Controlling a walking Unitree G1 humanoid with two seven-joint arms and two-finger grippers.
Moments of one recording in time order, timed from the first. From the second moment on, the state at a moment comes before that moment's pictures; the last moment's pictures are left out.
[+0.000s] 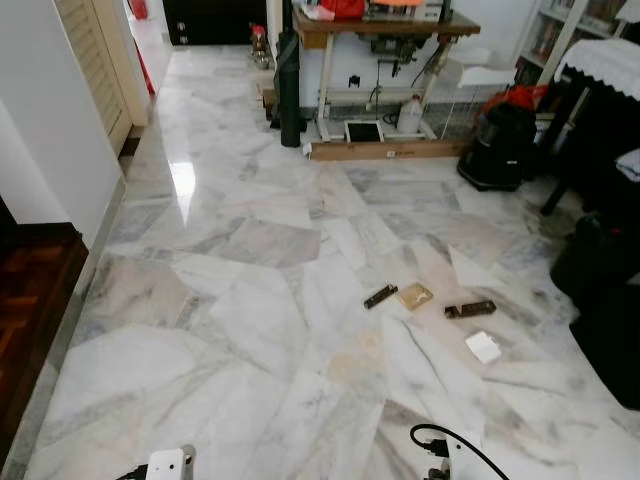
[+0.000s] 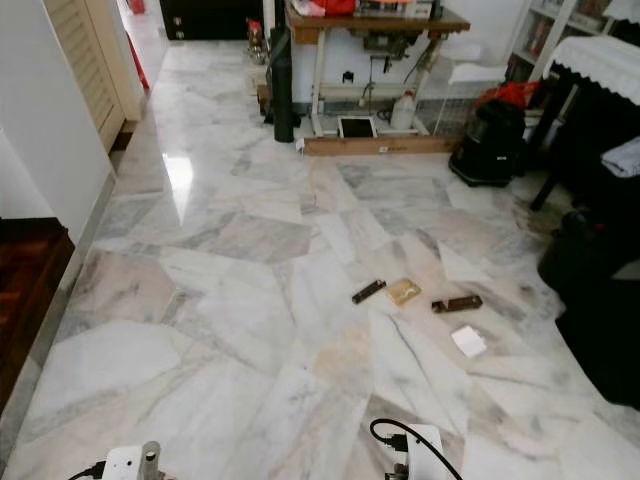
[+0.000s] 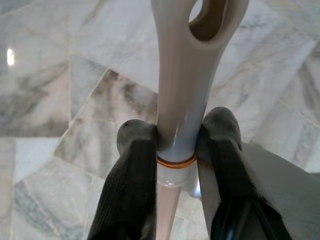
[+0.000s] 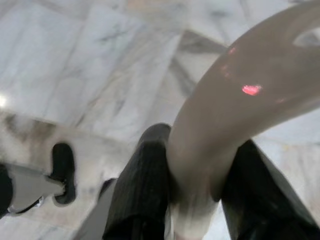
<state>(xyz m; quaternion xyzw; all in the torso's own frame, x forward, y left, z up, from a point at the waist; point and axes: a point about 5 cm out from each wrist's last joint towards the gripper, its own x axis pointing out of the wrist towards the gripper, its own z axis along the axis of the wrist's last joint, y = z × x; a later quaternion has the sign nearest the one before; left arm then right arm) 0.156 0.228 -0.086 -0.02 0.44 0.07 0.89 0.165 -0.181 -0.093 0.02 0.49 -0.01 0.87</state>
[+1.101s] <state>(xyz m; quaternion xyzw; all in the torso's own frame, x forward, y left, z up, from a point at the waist) 0.156 0.221 -0.087 -0.02 0.44 0.06 0.89 0.171 -0.182 -0.090 0.01 0.48 0.00 0.88</state>
